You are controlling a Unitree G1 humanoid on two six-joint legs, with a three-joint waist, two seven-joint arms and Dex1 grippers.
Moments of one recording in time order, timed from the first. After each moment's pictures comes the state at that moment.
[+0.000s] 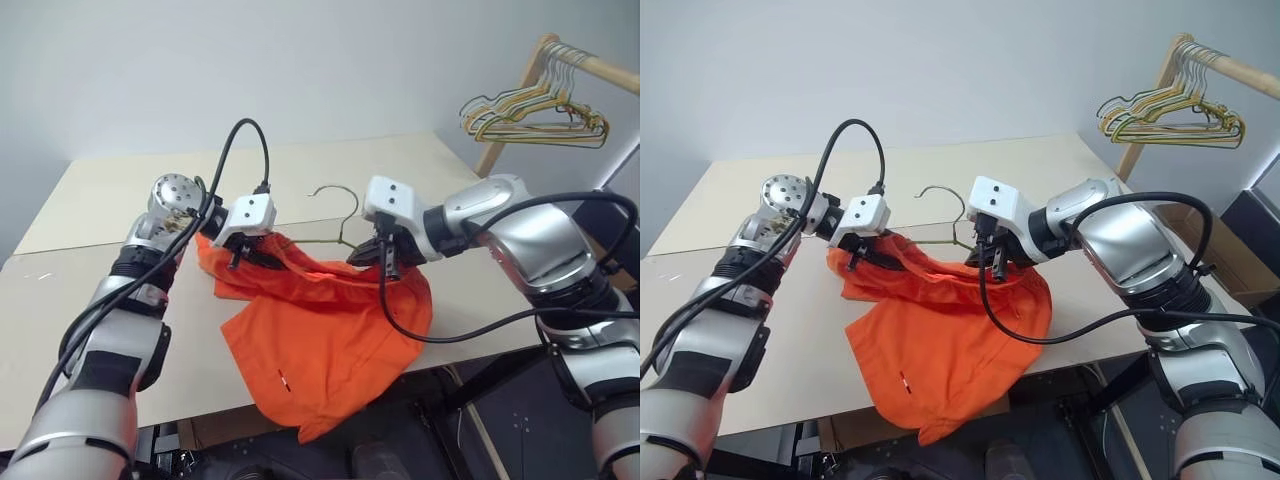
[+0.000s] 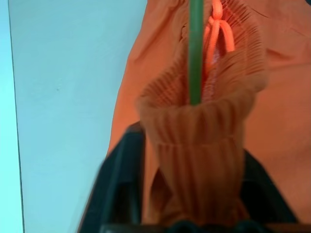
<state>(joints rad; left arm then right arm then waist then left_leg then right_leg) -1.06 0.57 -0.31 0.84 -0.03 -0.21 -1.58 -0.98 -0.72 0.42 -0.20 0.30 1.02 1.13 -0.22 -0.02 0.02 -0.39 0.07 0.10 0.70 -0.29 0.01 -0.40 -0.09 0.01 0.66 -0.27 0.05</state>
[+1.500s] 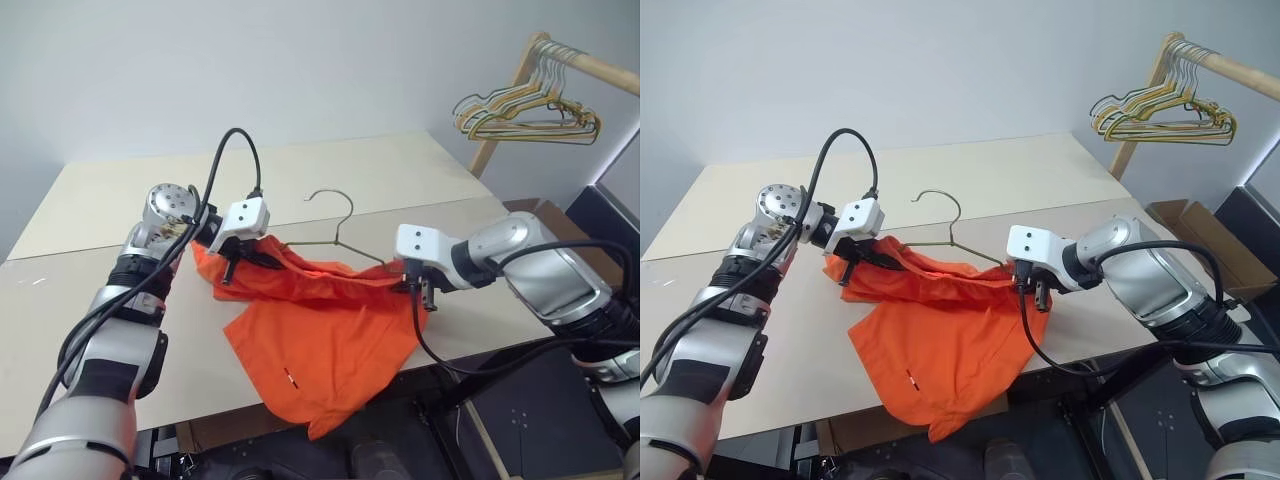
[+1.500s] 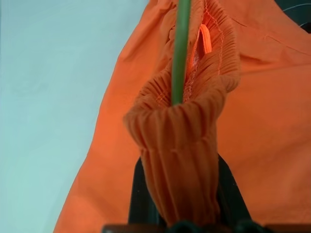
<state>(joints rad) -1.01 0.57 -0.26 0.80 -0.03 -0.14 -1.60 -0.78 -0.89 0.49 -0.19 0.12 0.81 1.18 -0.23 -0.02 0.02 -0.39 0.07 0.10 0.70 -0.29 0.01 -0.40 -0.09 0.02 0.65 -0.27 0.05</state>
